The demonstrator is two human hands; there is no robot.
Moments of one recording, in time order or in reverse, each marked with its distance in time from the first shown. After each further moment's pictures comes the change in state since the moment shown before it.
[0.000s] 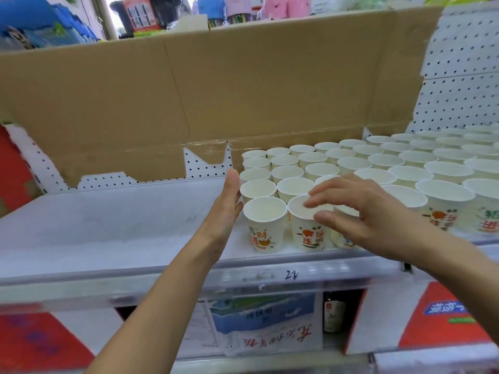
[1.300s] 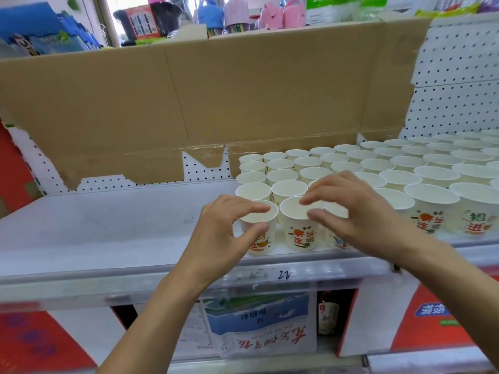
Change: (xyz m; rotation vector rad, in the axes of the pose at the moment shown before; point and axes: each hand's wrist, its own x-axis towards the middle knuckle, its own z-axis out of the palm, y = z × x) left_hand -0.034 -0.005 -0.006 0.701 0.088 0.567; right_hand -0.002 -0.008 -0.004 -0.050 0.052 0.029
